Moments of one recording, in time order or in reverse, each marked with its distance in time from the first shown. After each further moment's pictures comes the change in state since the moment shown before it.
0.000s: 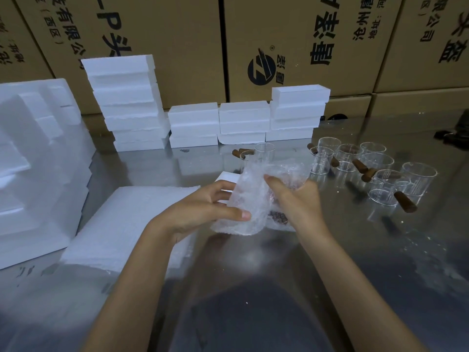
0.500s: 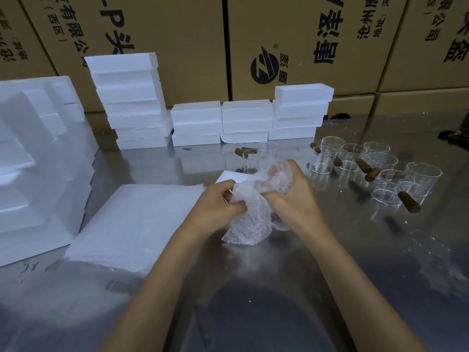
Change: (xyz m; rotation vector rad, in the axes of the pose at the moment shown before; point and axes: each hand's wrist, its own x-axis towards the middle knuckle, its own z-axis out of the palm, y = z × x) left_hand 0.025 -0.015 0.022 0.232 0.367 0.138; right_hand -0.004 -0.005 0.002 -0.261 -0.148 -0.175
